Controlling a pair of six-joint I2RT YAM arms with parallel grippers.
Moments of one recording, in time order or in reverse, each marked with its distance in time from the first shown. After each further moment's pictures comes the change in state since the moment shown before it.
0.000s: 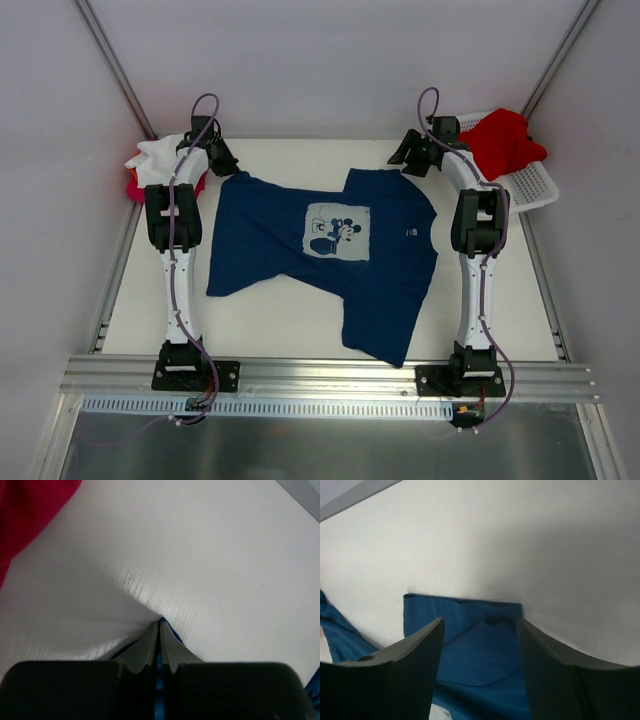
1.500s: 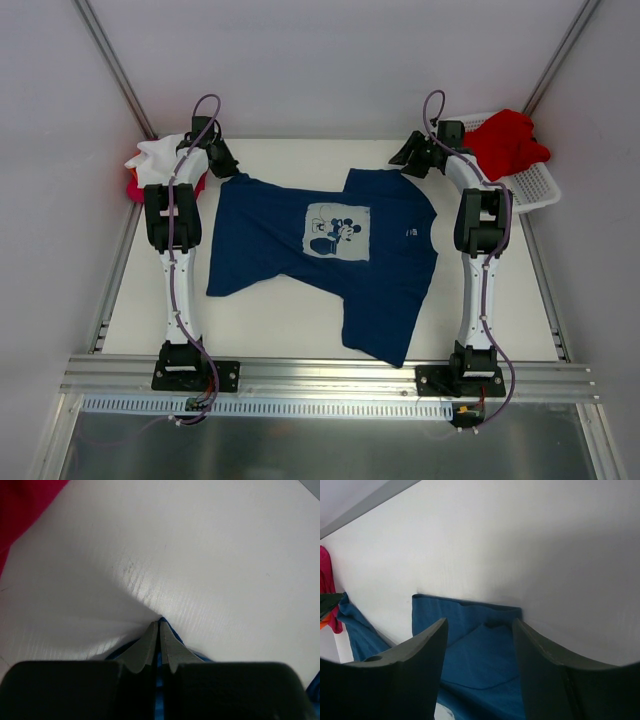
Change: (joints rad) left arm -0.002 -0.023 -0.029 -0.011 0.000 0.028; right arm -0.034 0.001 -0.064 0.099 -0.091 0.050
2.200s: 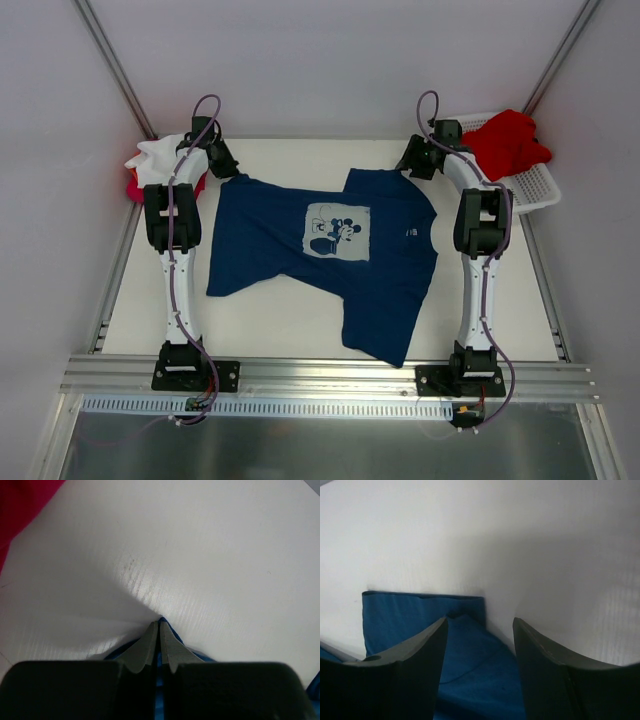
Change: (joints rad) left arm 0.000 -0.007 -0.010 -0.001 0.000 0.003; right arm 0.020 -0.039 -0.023 -0.085 0.186 -0.156
